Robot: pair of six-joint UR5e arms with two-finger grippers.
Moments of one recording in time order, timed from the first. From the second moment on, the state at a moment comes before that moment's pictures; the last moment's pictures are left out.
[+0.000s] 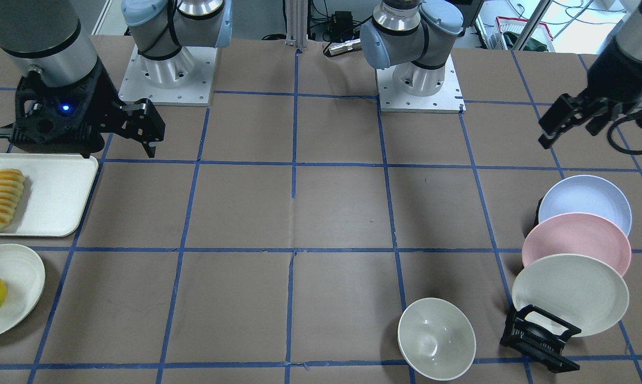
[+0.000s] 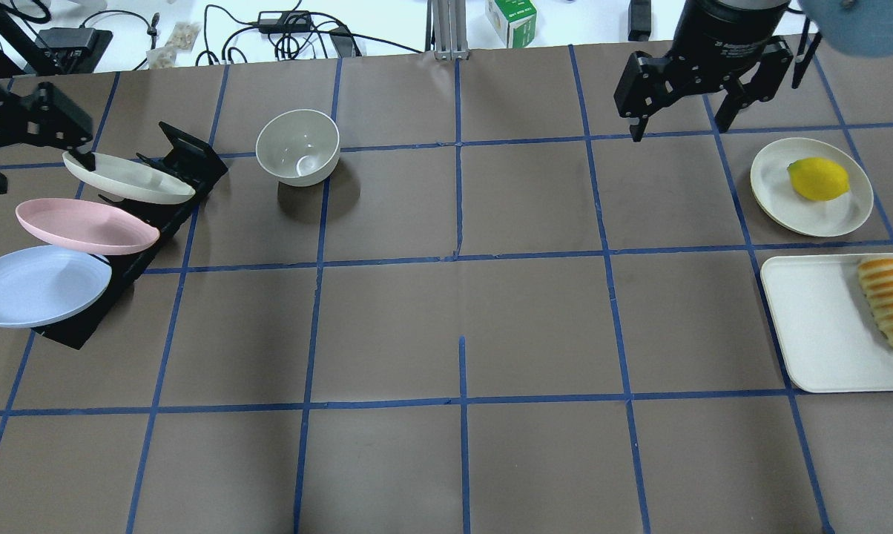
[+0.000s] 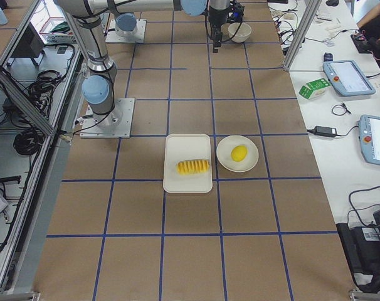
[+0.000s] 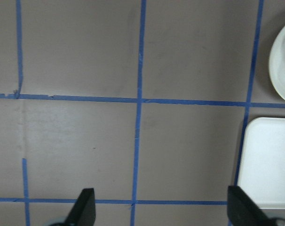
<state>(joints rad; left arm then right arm) -1.14 -1.55 -1.54 -1.59 1.63 0.15 1.54 -1.47 1.43 -1.50 -1.62 -0.07</state>
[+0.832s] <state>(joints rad) -0.72 -1.67 -1.55 -1.38 1.62 0.55 1.09 -1.56 1.75 -1.63 -1.61 -0.52</state>
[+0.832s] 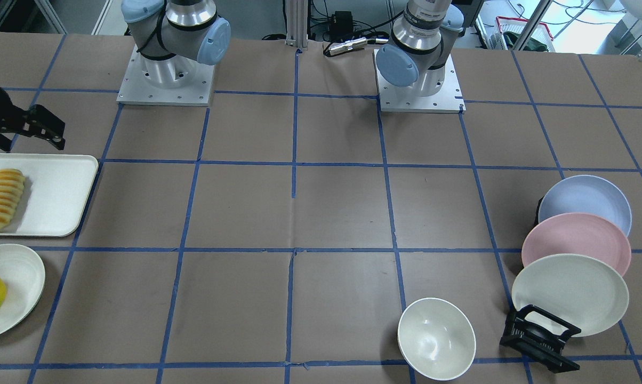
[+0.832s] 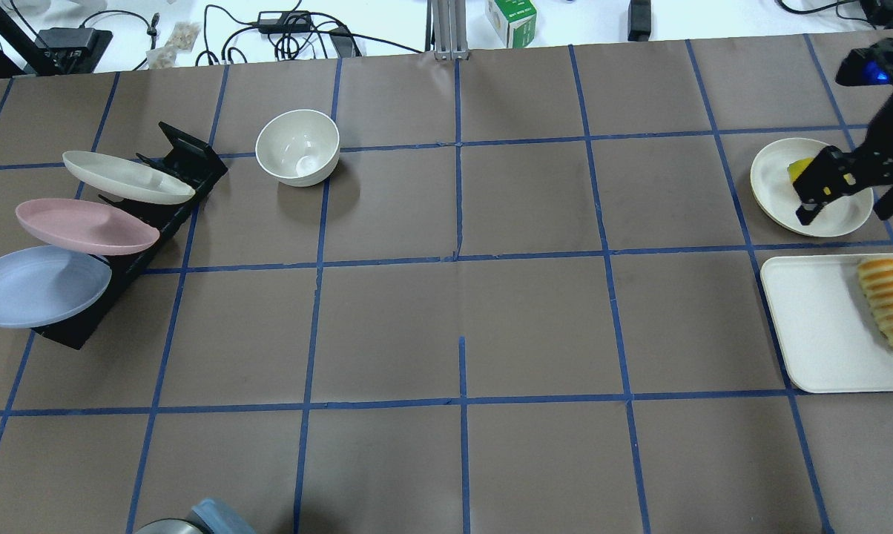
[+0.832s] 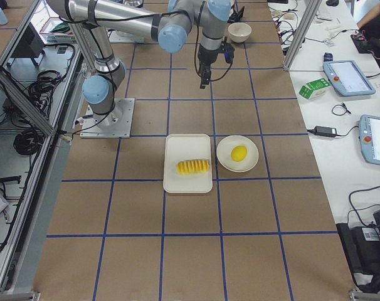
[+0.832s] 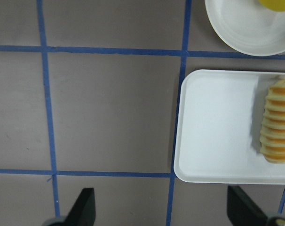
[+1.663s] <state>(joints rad) -0.67 -1.90 -1.56 -1.29 1.48 0.70 0.72 -1.36 1.96 -2.10 -1.59 -1.07</state>
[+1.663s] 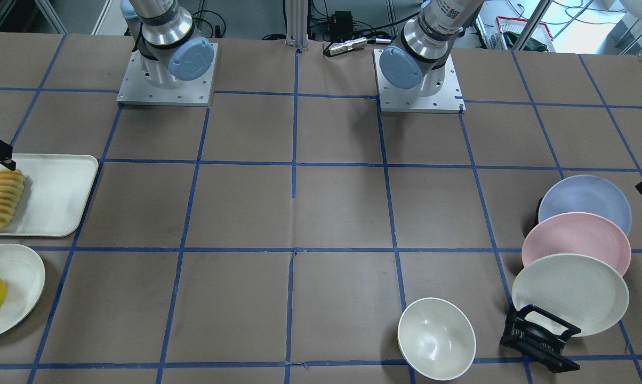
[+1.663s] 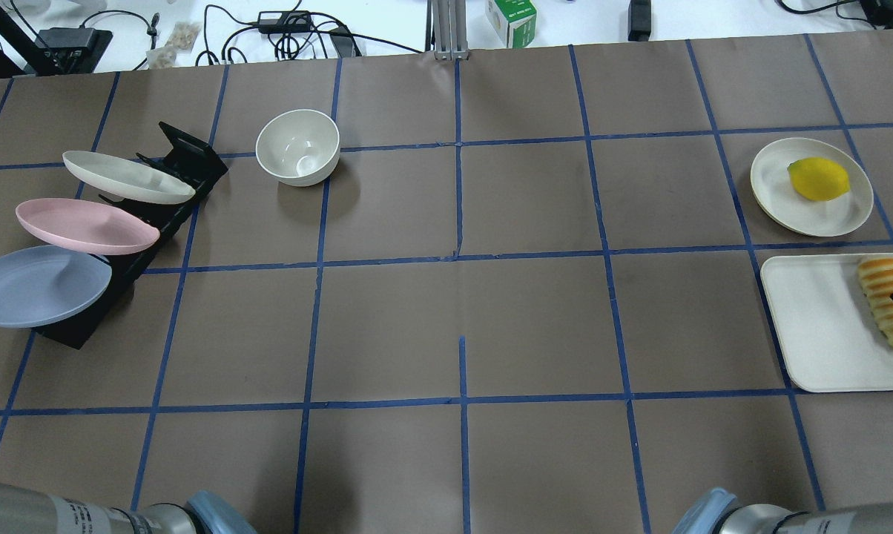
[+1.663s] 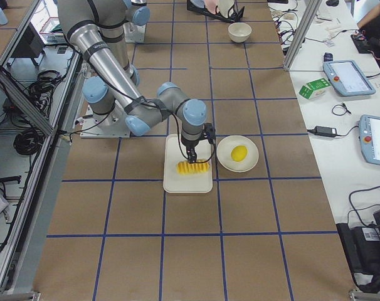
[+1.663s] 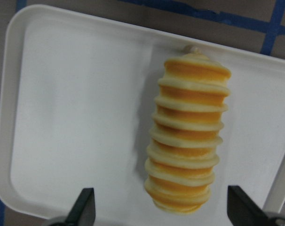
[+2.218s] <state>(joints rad) -0.65 -1.99 -1.56 -1.27 1.47 0.71 0.71 -1.21 1.96 -2.27 -1.57 -1.10</state>
